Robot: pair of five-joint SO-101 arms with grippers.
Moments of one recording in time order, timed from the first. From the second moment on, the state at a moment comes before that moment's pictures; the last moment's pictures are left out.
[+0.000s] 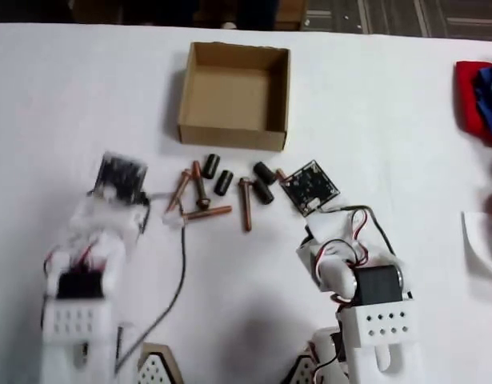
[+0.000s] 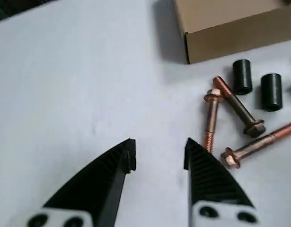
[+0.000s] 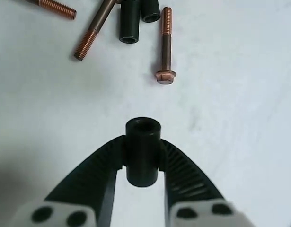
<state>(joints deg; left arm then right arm) -8.8 -62.3 68.4 44.9 -16.4 -10.9 -65.5 59.2 73.6 29.6</state>
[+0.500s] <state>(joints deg) 0.1 16.1 4.4 69.3 -2.4 -10.8 -65.5 59.2 73.6 29.6</state>
